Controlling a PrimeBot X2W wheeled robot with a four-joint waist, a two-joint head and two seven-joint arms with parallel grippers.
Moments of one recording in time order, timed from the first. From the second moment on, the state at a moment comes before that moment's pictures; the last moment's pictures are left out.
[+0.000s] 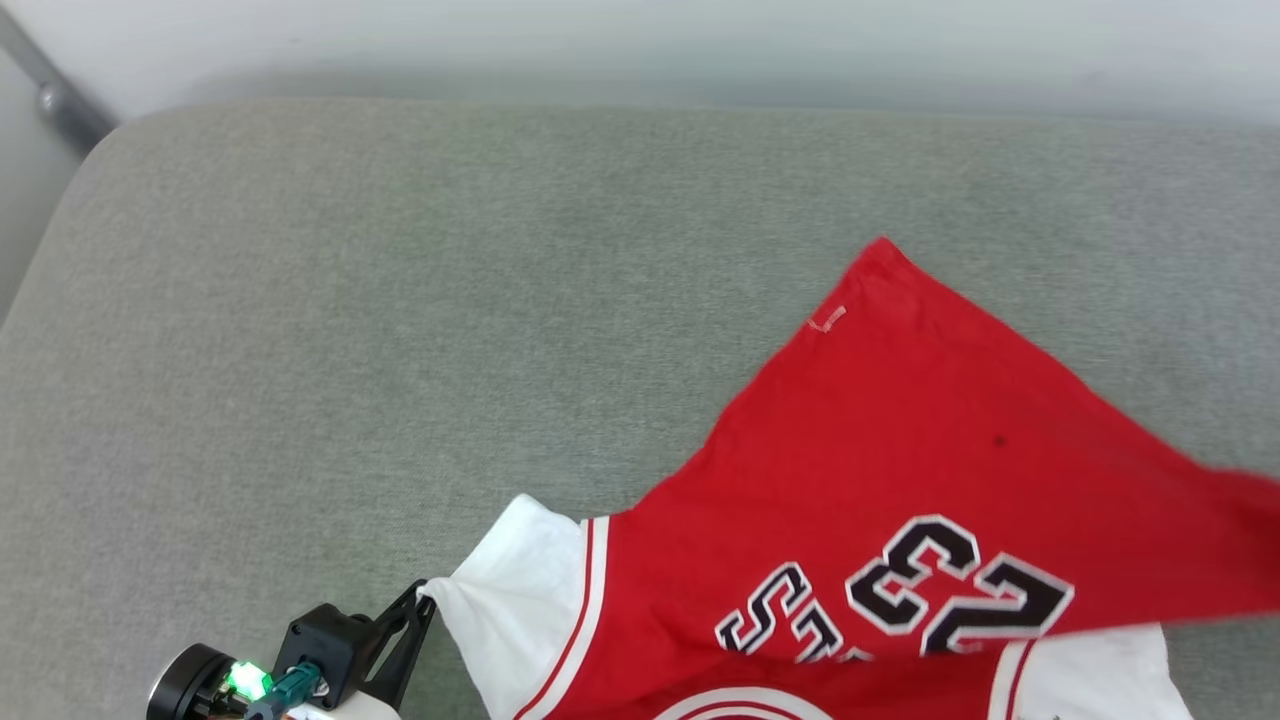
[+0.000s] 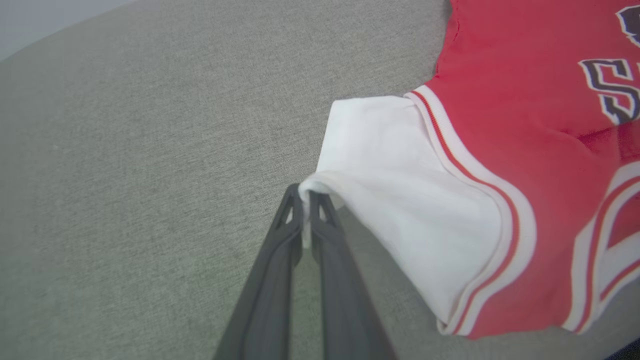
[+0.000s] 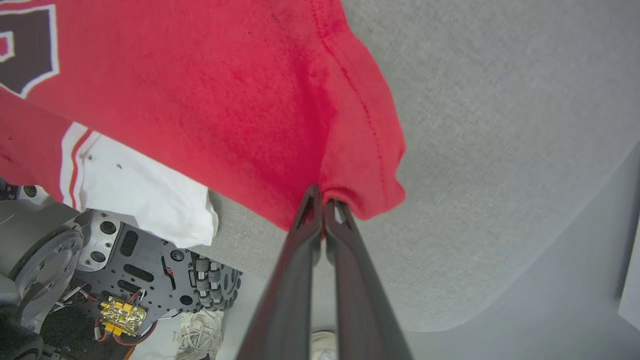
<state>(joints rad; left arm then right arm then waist) -0.35 0.87 -1.16 -0.07 -0.89 0.46 -0.24 -0.35 -1.17 0.48 -0.04 0.99 0.13 0.96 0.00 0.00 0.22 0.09</state>
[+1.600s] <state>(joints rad) -0.42 0.82 -1.17 -0.09 -0.82 0.45 -0.23 -0.60 -0.91 0.40 -0.09 0.77 0.13 1.18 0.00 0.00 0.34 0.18</state>
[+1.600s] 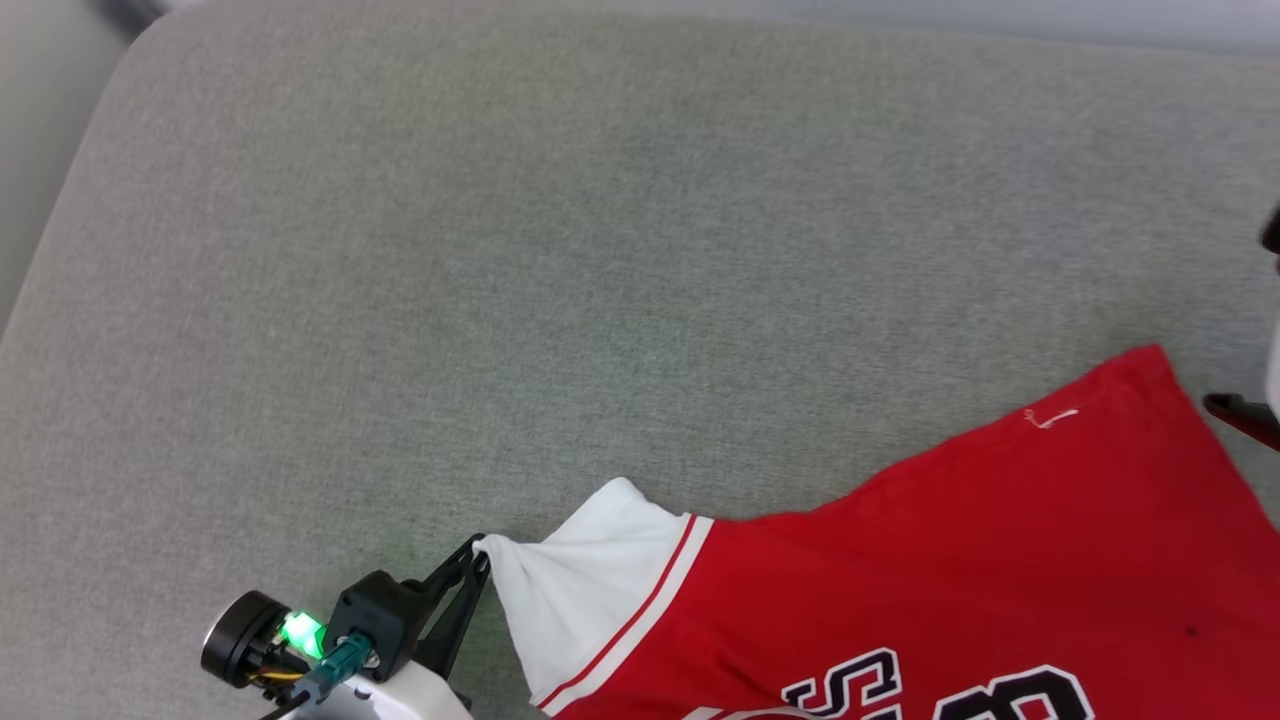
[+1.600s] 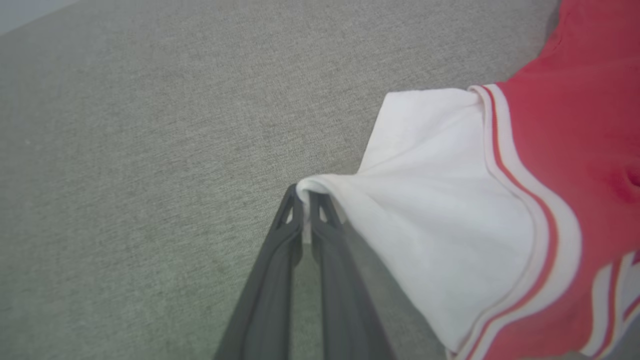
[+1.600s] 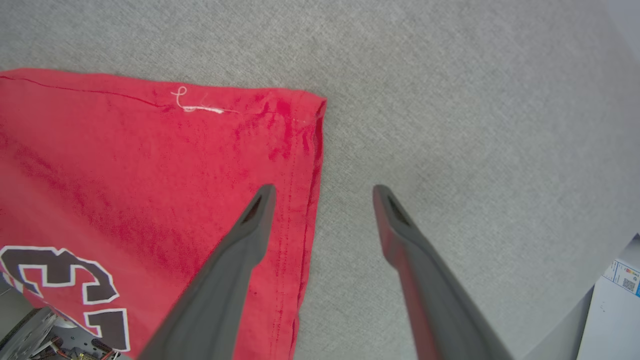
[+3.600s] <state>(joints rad) -1.28 0.72 -0.89 0.11 -0.60 0.27 -0.16 -1.12 -0.68 0.33 0.11 0.58 0.13 0.43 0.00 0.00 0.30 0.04</state>
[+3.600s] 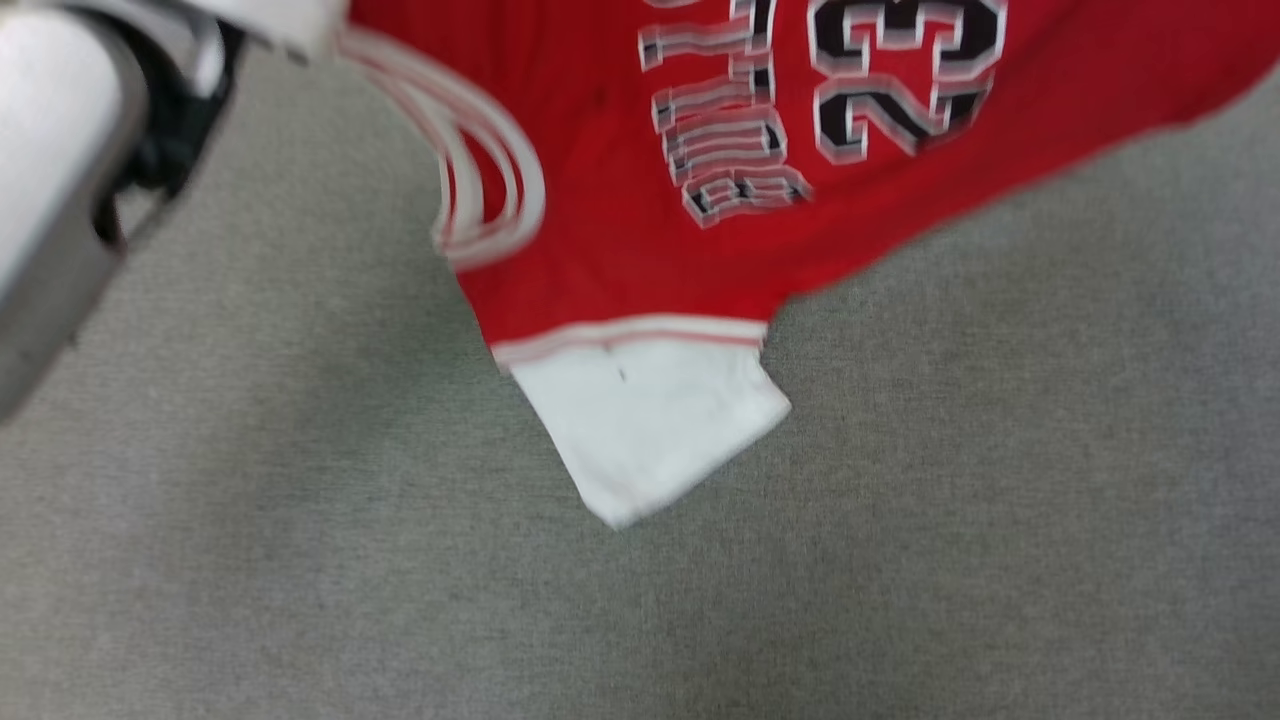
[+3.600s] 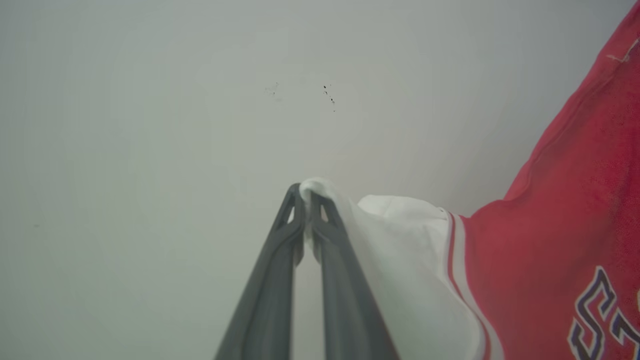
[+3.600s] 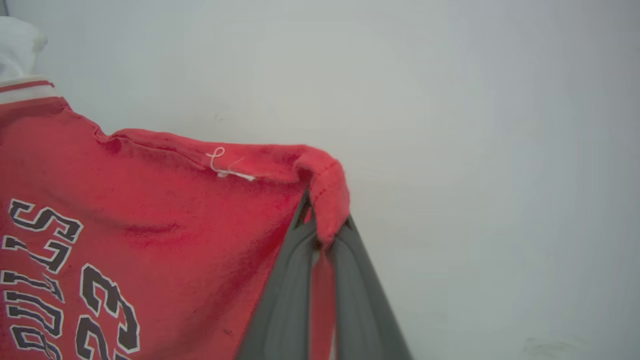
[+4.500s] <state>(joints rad) -2.01 0.52 -0.80 0.59 -0.49 0.10 -0.22 -1.89 -0.53 0.46 0.62 0.33 0.13 0.24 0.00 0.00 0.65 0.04</state>
